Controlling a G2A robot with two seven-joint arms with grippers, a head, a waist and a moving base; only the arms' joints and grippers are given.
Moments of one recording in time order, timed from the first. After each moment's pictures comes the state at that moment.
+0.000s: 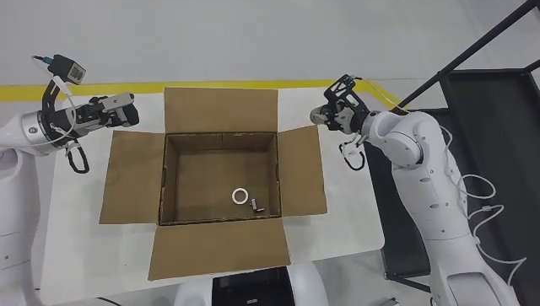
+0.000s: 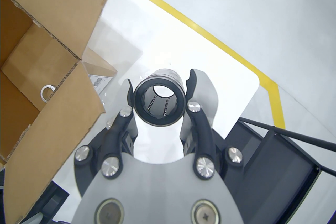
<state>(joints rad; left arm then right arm) 1.00 -1.03 -1.63 -1.46 -0.31 -0.15 -1.36 -1.17 -1.13 1.46 -1.65 -1.00 -0.46 0.87</state>
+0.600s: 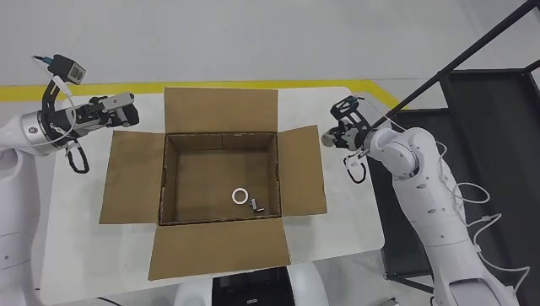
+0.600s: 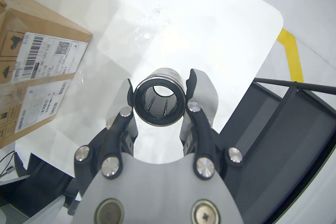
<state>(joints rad) 1.00 -1.03 -1.63 -1.46 -0.31 -0.15 -1.36 -1.23 -1.12 1.45 -1.55 -0.99 -0.38 0.93</state>
